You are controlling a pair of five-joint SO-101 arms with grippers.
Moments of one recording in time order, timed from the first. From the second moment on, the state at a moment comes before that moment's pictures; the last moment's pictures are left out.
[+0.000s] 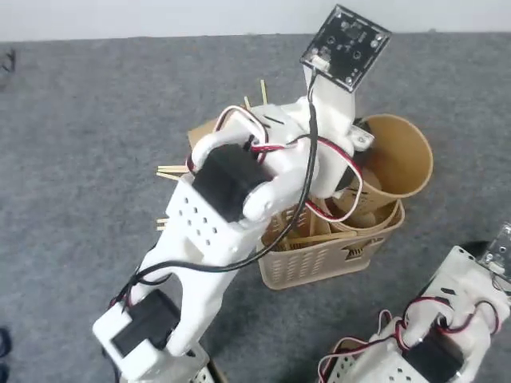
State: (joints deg) left arm 42.2 0.0 -39.7 89.2 15.7; right arm 41.3 -103.8 71.4 68.8 6.7
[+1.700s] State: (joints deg) left arm 7.9 -31.3 -31.4 99.4 -8.7; right arm 28.3 -96.6 48.8 67.6 14.8
